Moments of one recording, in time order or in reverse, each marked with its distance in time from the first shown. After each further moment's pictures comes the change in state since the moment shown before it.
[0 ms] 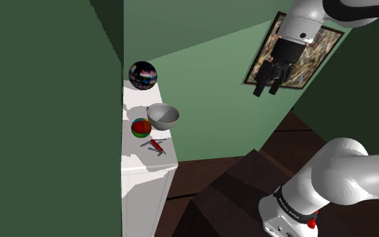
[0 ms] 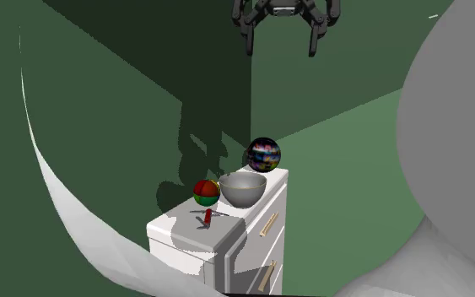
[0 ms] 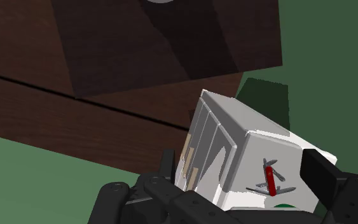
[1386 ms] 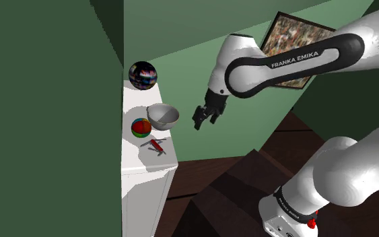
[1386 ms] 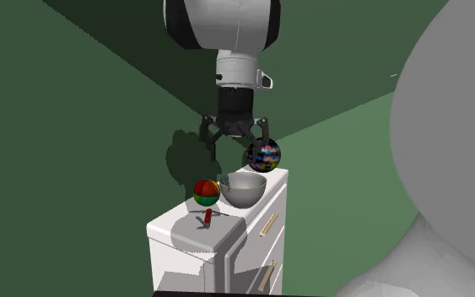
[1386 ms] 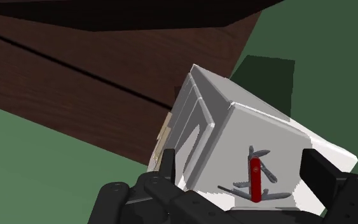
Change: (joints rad) arm 0.068 0.503 0.146 -0.171 0.044 0.739 0.005
